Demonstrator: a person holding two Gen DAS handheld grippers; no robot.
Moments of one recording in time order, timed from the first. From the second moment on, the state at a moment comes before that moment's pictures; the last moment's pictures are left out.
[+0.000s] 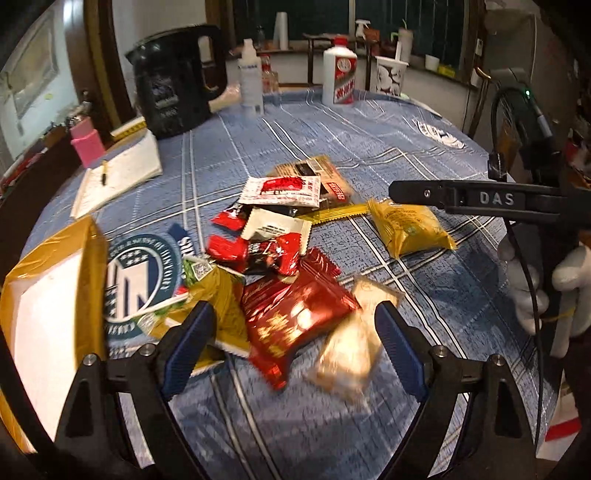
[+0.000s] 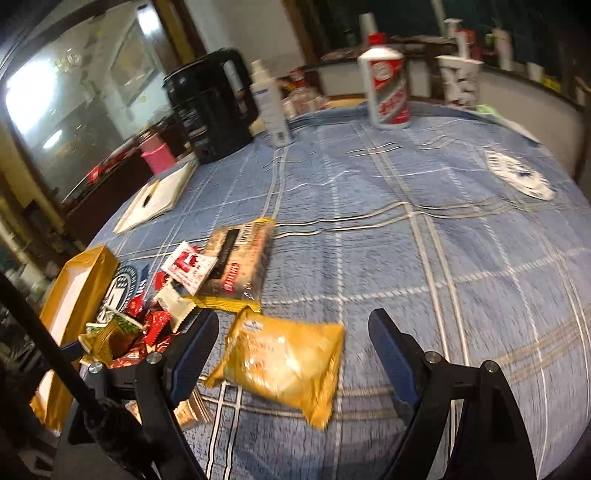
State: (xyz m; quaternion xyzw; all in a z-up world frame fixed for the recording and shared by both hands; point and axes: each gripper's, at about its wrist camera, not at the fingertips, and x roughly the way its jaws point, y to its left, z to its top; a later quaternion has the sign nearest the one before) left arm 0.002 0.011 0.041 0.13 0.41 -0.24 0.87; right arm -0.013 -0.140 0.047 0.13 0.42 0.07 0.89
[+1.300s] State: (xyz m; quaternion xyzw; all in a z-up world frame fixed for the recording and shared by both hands) left arm -0.028 0.038 0.061 -0.04 0.40 -0.25 0.88; right arm -0.069 -0.120 0.045 0.28 0.39 0.09 0.88
